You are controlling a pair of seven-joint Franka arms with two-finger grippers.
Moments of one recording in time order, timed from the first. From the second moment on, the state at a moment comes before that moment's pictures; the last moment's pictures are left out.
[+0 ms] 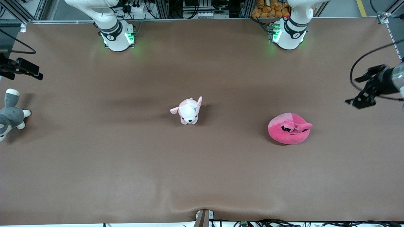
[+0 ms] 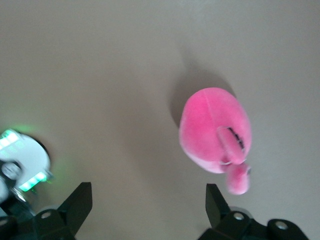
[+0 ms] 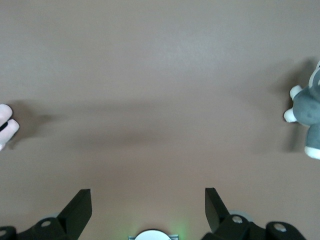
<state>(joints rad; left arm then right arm) 0.27 0.18 -0.24 -1.59 -0.07 1.52 -1.20 -0.02 0.02 -0.07 -1.53 0.00 1.42 -0.05</state>
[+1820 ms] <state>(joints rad) 0.16 0.33 -0.27 -1.88 -0.14 2.15 -1.75 0.20 0.15 -0.05 -1.53 0.52 1.43 1.06</state>
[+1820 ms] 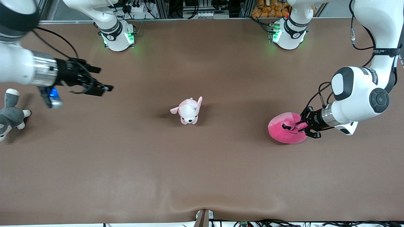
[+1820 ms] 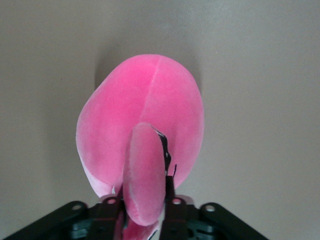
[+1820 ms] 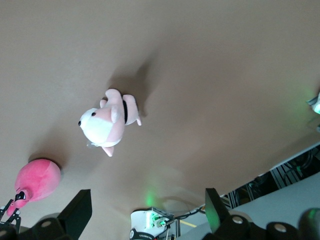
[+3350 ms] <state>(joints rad) 0.01 0.22 -0.55 -1.65 -0.19 1.96 -2.22 0.67 0.33 -0.05 -1.53 0.53 2.07 2.06</state>
